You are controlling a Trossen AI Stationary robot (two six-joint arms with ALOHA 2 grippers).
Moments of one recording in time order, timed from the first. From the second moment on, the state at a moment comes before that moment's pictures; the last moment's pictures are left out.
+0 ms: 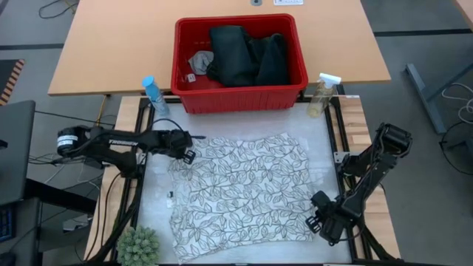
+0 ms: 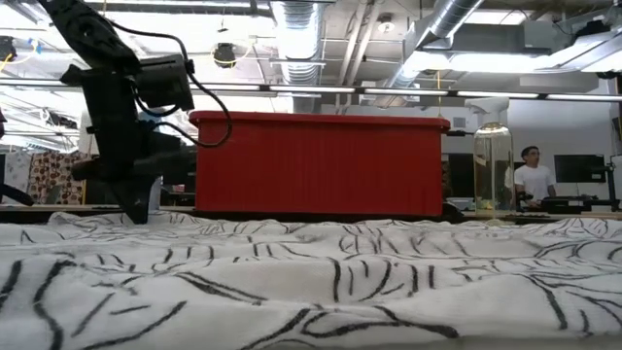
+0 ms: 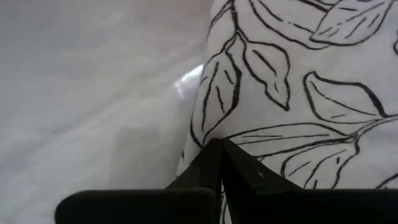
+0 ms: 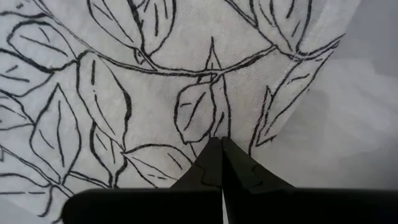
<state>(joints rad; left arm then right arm) 0.32 1.26 0.50 -0.50 -0.24 -0.75 1.00 1.50 0.75 -0.73 0.10 2.02</state>
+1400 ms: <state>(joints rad) -0.19 1.31 0.73 -0.42 -0.18 -0.86 0.37 1.41 0.91 -0.98 0.45 1.14</state>
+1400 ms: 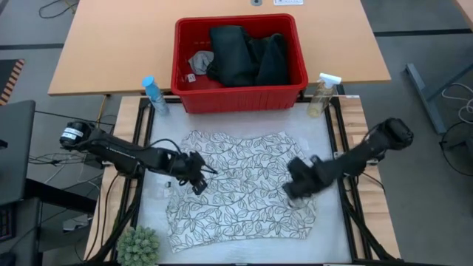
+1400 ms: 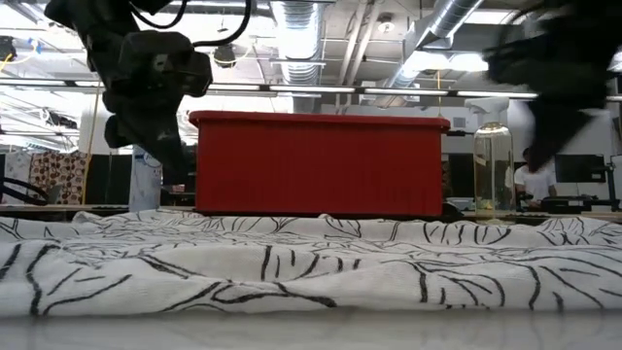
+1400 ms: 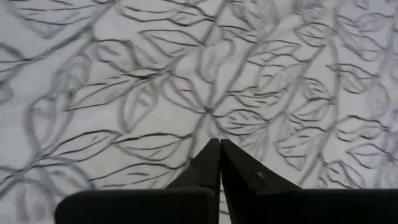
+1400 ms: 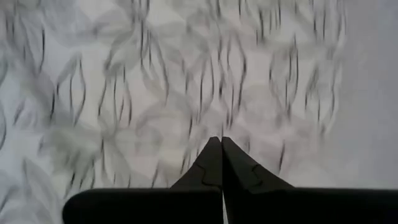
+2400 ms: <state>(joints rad) -0.19 1.31 0.73 -0.40 -0.20 -0.82 -0.50 1.41 0.68 -0.35 0.11 0.34</state>
